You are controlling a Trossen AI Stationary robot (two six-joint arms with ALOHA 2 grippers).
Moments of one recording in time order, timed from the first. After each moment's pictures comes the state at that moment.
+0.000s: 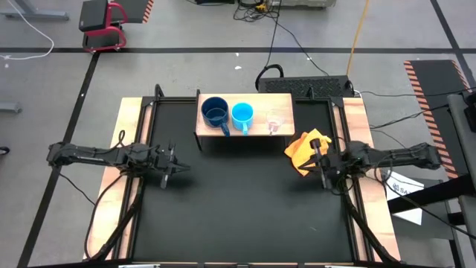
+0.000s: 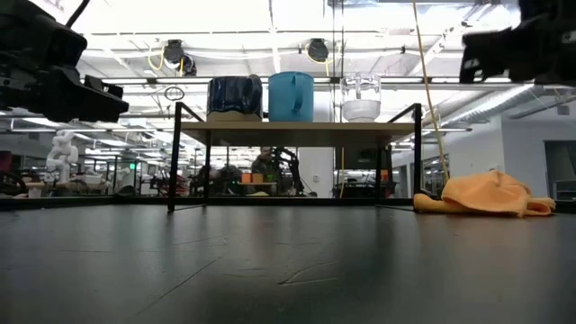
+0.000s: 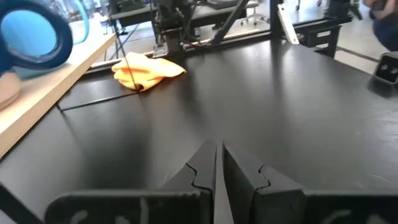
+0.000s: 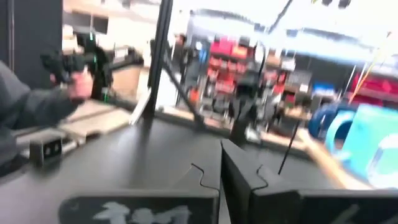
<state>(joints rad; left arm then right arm) -0.05 0.23 0.01 0.02 0.09 0.18 0.03 0.26 0.02 0.35 -0.21 -0.18</state>
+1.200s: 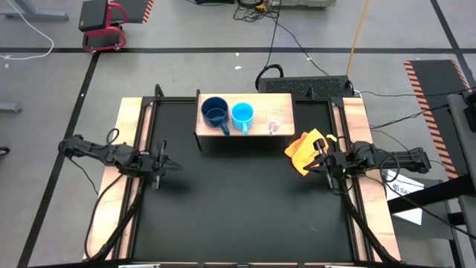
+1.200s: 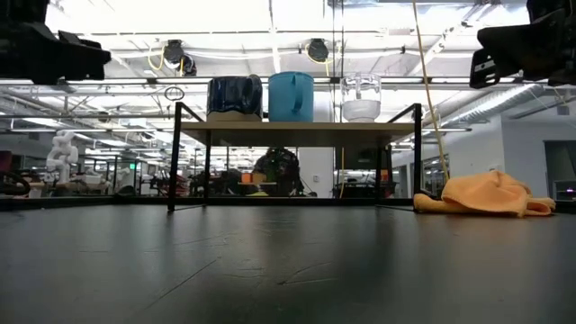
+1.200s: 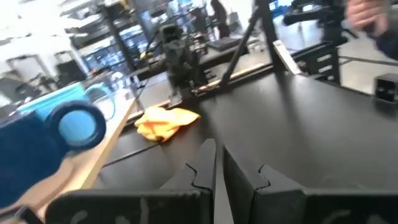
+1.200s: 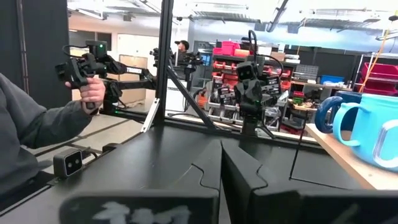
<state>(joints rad) -0.29 0.00 0.09 -0.12 -0.15 0.35 0.05 0.00 0.01 0.13 -0.21 -0.08</state>
